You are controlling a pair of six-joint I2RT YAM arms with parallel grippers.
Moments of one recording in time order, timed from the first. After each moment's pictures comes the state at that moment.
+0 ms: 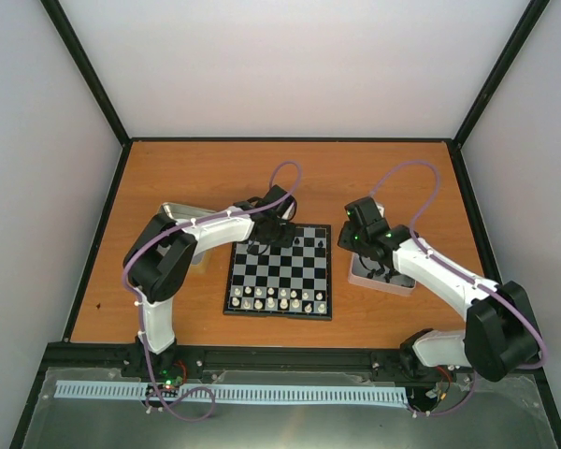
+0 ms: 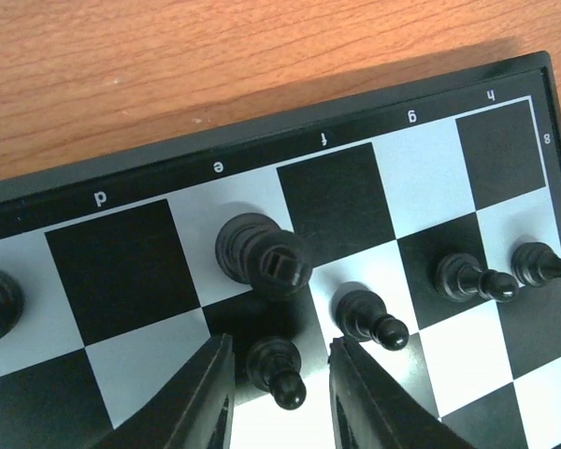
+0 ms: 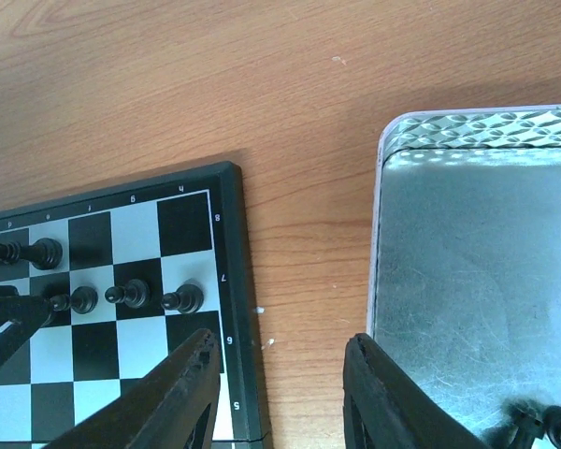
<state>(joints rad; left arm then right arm) -0.71 1.91 1.27 -0.44 0.05 -0.45 0.52 1.31 0.84 -0.49 0.17 0.74</state>
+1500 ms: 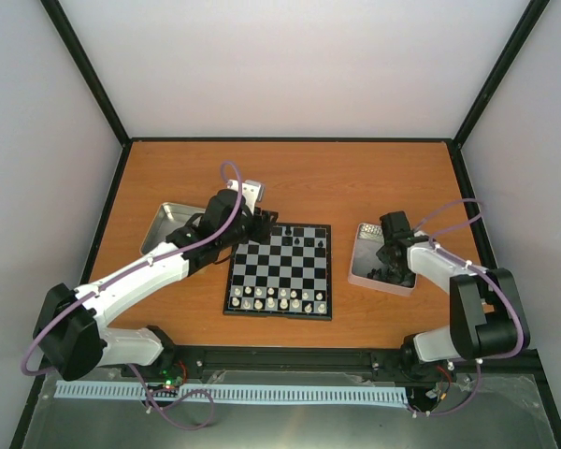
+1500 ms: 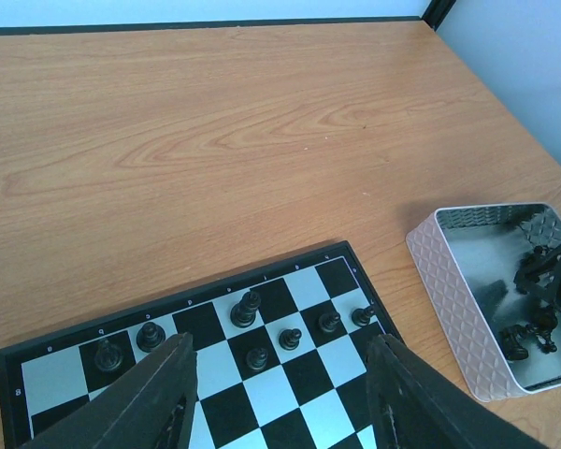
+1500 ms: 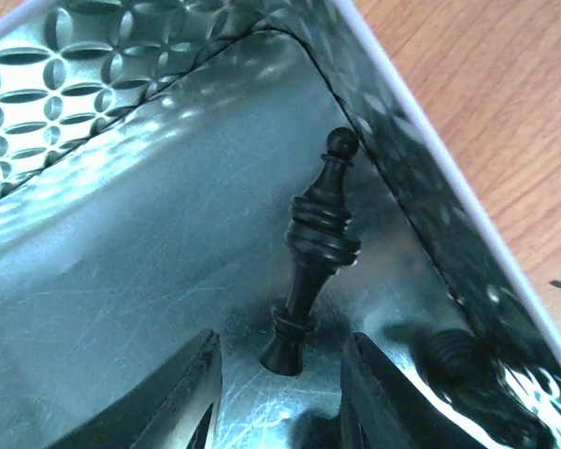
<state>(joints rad) -0.71 1.26 0.91 -0.18 -0.05 -0.35 0.18 1.40 0.64 -0.47 0.29 0.96</state>
